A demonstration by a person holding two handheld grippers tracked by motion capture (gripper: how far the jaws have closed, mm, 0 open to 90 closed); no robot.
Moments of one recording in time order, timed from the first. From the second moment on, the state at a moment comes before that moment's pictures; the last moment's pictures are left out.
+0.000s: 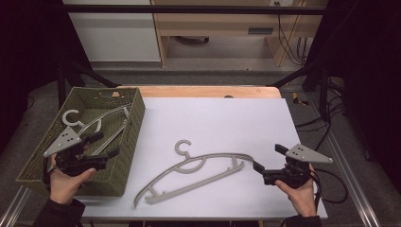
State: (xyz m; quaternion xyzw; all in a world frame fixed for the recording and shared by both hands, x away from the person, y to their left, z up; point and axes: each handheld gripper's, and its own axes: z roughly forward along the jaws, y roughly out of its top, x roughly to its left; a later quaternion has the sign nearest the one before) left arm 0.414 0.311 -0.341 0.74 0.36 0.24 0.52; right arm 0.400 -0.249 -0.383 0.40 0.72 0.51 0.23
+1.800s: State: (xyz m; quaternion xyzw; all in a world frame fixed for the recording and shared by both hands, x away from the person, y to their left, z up) left arm 0.443 0.183 -0.422 0.88 0.30 0.13 0.35; right arm 0.398 -0.251 -0.383 0.40 0.73 0.51 0.22
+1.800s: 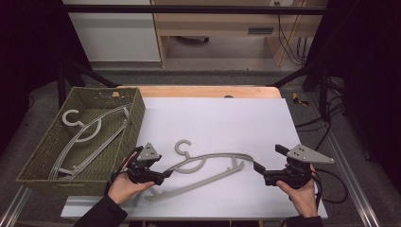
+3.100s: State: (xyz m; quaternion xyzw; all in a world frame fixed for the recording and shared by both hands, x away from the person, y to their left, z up) left arm 0.453 0.174 -0.455 0.90 0.36 0.11 0.23; right arm 0.400 -0.246 -0.385 0.40 0.73 0.51 0.22
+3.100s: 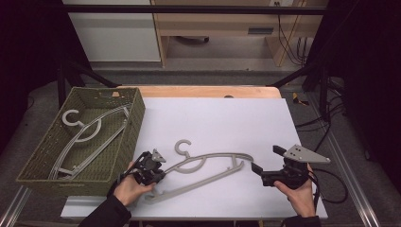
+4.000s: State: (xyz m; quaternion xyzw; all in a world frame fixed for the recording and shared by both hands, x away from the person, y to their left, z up) left arm 0.453 0.176 -0.453 0.91 0.37 0.09 0.20; right arm 0.397 -0.246 -0.382 0.39 0.73 0.51 0.22
